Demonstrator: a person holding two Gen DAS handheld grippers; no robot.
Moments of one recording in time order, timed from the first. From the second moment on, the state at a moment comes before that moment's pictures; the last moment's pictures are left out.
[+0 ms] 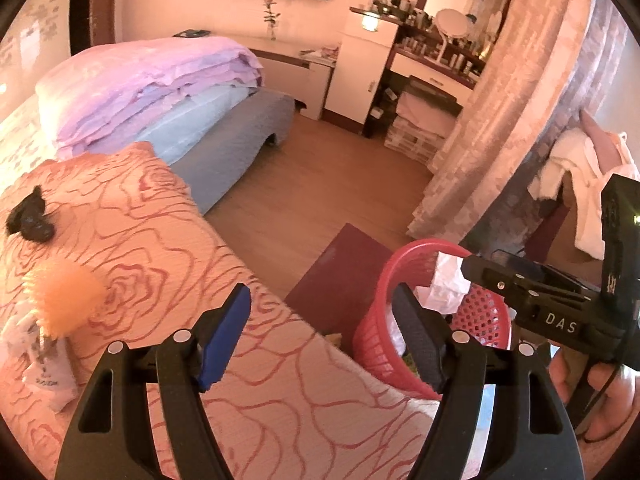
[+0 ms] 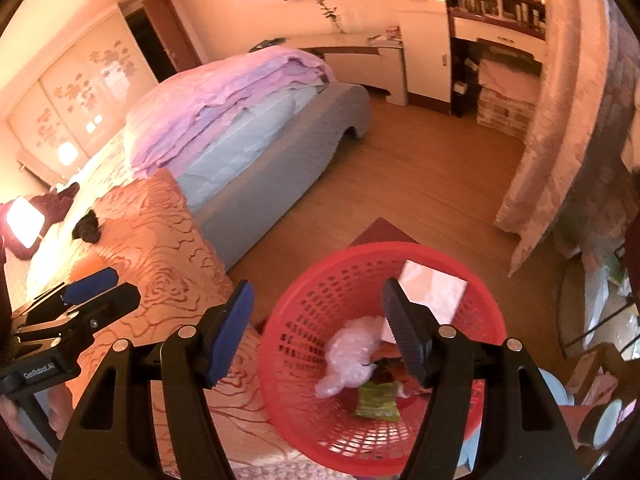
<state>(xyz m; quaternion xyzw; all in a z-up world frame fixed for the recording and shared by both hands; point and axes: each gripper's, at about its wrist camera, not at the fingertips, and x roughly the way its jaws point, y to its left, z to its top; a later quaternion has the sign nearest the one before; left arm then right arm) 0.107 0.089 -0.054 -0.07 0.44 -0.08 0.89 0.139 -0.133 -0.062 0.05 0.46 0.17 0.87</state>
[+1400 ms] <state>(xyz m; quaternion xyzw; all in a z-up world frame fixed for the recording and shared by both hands) 0.050 0.268 -0.083 -0.17 0.45 0.10 0.87 0.117 0.011 -0.064 -0.02 0.47 0.30 0.83</state>
